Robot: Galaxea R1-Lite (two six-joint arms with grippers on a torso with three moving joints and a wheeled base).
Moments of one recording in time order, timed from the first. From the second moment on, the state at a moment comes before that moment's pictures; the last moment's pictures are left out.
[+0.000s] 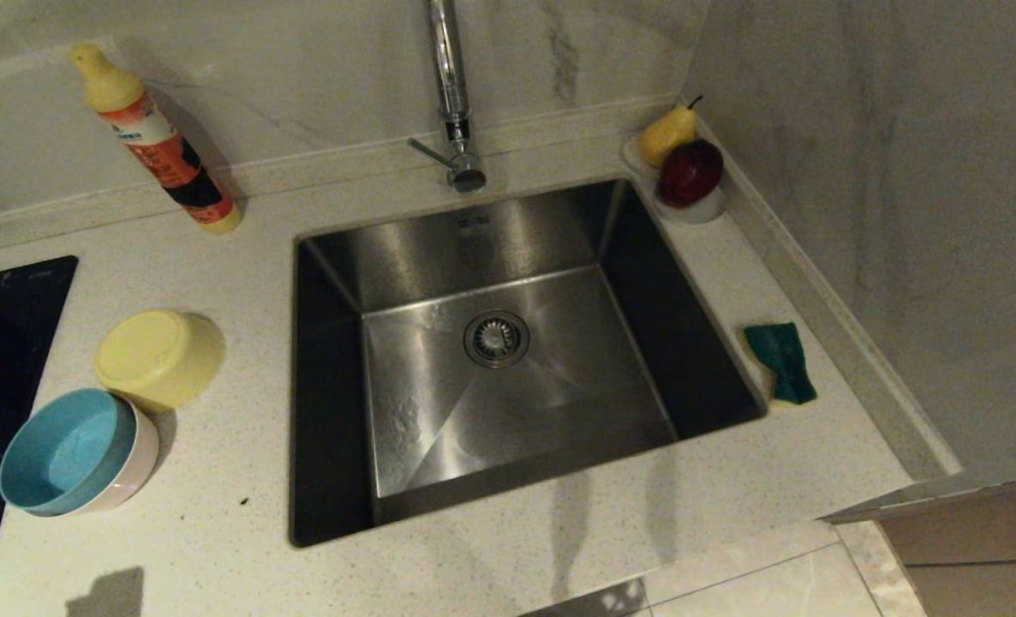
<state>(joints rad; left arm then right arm) -0.01 0.02 -0.18 0.11 0.25 -0.10 0.01 0.00 0.00 0.00 0.04 -0.08</state>
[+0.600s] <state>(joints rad) -0.01 0.00 -0.03 -0.05 0.26 -0.09 0.01 0.00 0.00 0.00 0.04 -0.08</state>
